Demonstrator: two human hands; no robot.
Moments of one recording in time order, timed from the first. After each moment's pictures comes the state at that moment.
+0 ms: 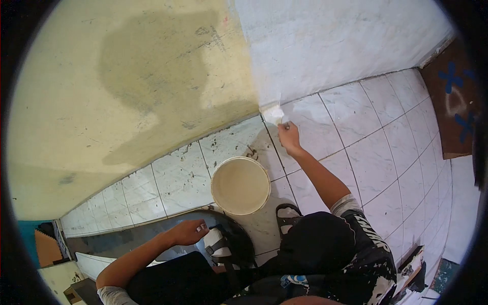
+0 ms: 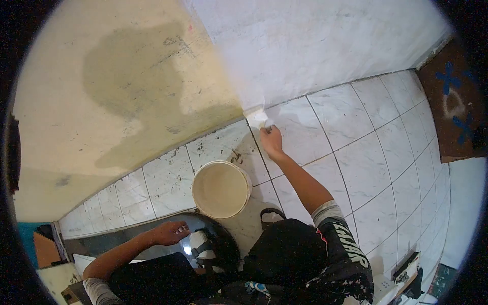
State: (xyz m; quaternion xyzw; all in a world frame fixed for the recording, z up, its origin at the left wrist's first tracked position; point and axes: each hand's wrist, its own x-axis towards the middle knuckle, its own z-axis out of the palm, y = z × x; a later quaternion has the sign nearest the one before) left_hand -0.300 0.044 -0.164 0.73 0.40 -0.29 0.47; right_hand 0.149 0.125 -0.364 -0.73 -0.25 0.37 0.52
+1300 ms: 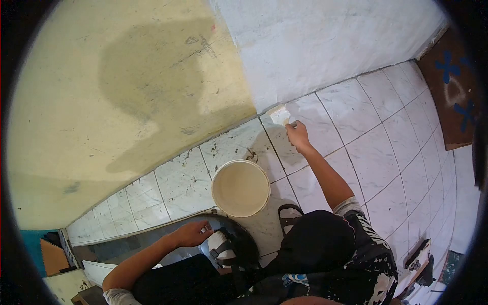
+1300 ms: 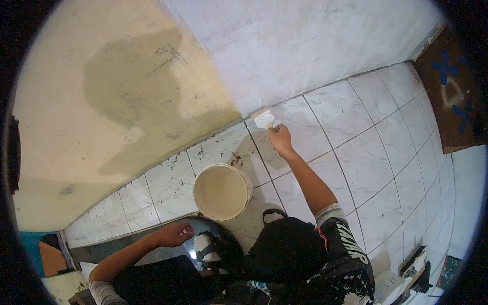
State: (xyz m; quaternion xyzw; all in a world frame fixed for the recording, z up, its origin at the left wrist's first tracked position) left_hand -0.286 0.048 -0.156 0.74 0.39 -0.29 0.47; right_hand 0.184 0.113 -0.339 -0.74 -0.24 0.39 0.49
